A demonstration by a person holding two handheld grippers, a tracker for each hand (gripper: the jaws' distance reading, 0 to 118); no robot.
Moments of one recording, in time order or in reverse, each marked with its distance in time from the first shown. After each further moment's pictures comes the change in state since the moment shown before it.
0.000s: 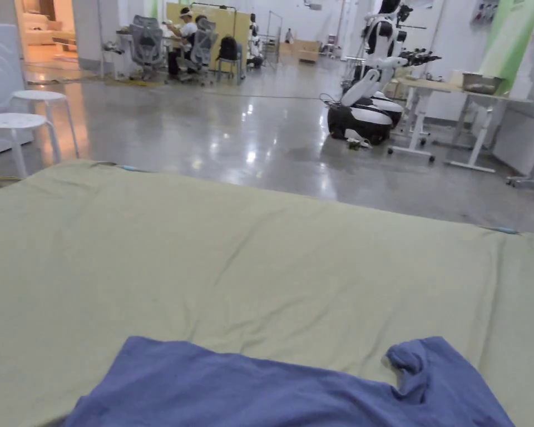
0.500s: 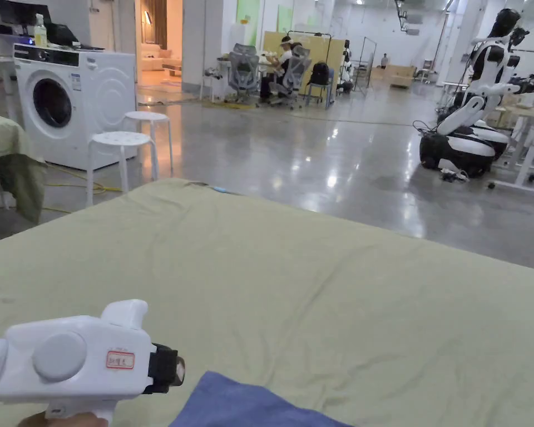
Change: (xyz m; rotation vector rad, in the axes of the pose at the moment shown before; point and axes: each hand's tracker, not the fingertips) left arm 0.036 0.118 -0.196 -0.062 0.209 -0.235; right arm -0.066 -0.020 -0.057 -0.157 -0.004 0.095
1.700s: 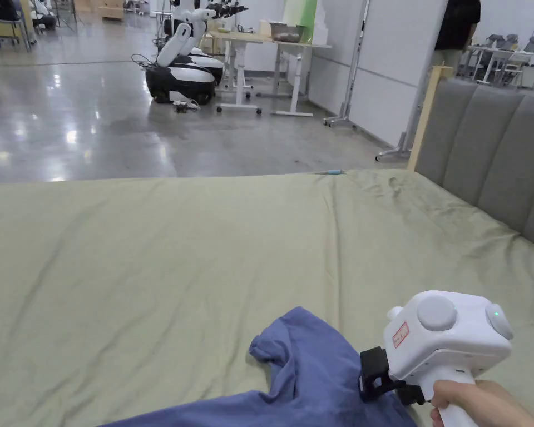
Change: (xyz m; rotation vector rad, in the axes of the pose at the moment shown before) left arm 0.053 -0.002 -0.109 -0.411 0.176 -0.352; right arm 0.051 0.211 -0.202 -0.279 -0.202 -0.014
